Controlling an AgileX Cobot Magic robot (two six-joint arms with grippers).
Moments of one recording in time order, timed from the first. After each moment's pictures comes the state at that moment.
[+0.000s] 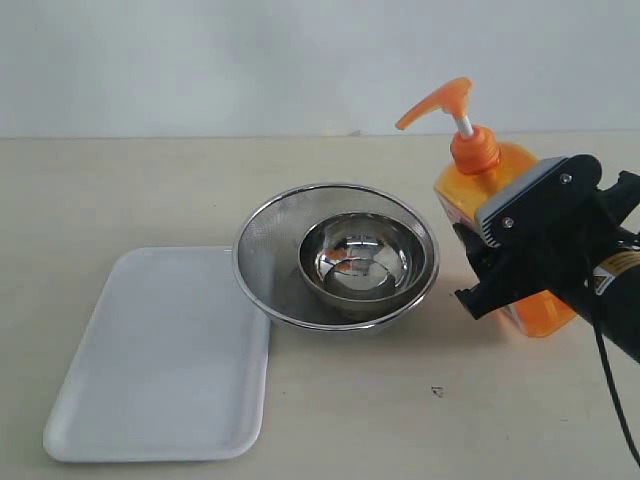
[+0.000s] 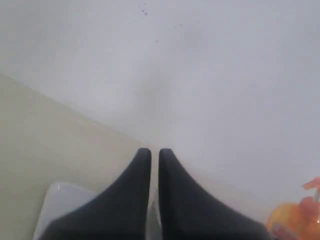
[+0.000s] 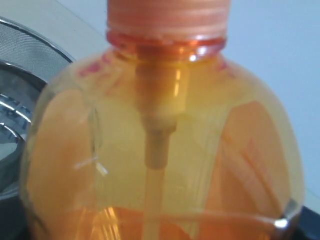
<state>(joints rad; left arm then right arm) -0.07 0.02 -0.09 -0.72 0.16 0.13 0.45 1.58 -0.36 0.18 -0.89 -0.59</state>
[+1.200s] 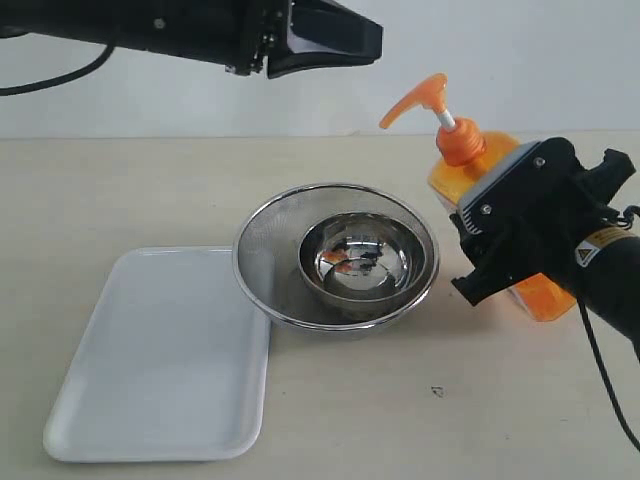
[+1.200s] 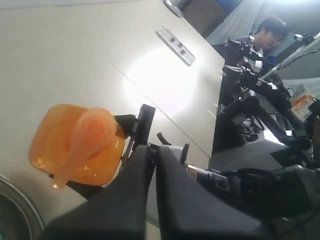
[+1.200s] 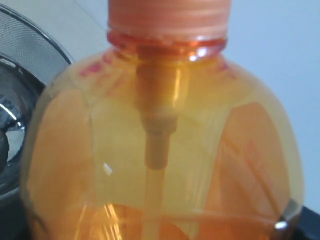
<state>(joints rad) -0.39 1.70 -1.33 -1.46 0.95 1.06 0.45 1.58 -0.44 0.22 -0.79 -0.72</state>
